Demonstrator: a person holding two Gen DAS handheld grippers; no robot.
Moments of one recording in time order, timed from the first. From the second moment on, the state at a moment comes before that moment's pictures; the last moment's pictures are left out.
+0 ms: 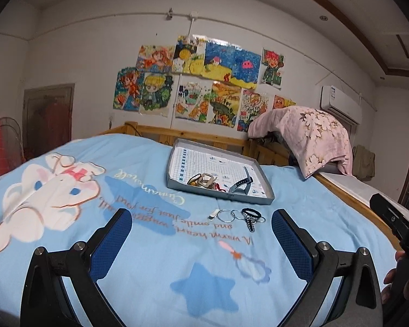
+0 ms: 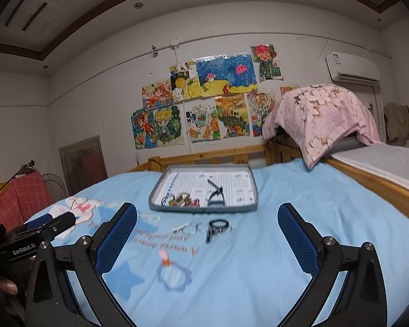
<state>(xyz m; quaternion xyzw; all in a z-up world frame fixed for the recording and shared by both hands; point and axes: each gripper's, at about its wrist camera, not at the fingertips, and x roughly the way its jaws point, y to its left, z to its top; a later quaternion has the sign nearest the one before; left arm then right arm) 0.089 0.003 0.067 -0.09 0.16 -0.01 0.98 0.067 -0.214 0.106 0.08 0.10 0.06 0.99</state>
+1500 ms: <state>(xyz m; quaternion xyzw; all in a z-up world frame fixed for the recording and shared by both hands) 0.352 0.005 -0.011 -0.09 0.30 -0.03 0.95 0.344 -0.201 0.019 0.08 0.28 0.06 0.95</state>
